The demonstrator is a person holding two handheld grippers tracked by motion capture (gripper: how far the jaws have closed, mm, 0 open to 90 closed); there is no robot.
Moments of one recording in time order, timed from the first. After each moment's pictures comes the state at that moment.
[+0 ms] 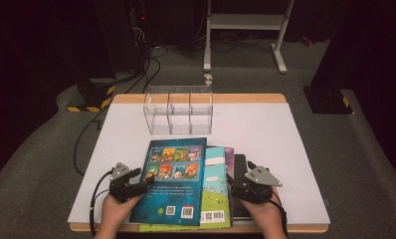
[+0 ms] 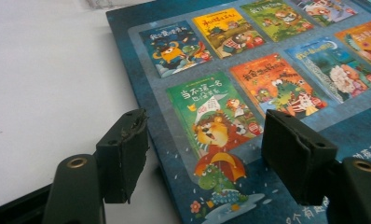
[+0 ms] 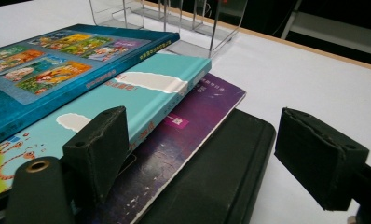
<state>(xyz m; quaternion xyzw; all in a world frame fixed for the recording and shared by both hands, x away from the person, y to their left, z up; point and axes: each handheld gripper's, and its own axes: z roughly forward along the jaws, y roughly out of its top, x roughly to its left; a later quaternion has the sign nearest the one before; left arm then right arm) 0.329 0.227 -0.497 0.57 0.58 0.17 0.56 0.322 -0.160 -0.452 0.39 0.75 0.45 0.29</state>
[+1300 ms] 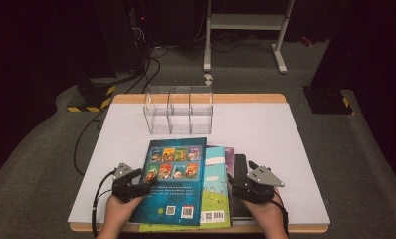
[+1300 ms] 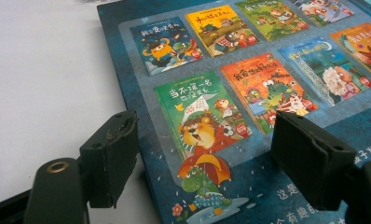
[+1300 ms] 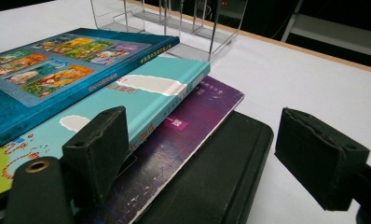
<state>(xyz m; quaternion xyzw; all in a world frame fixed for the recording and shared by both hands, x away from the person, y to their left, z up) 0.329 0.219 -0.496 0.57 0.59 0.16 0.55 0.321 -0.163 -0.450 0.39 0.75 0.45 0.29</state>
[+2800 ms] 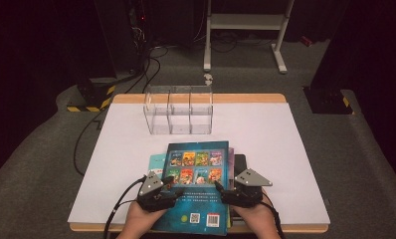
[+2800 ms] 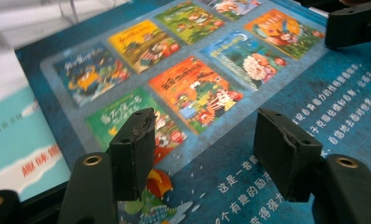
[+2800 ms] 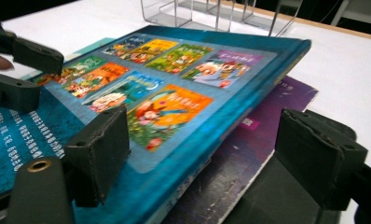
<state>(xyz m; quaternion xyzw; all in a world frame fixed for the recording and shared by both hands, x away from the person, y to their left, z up) 0.295 0.137 -0.477 0.64 0.47 0.14 0.59 0.315 -0.136 -0.453 0.37 0.78 0.46 0.22</state>
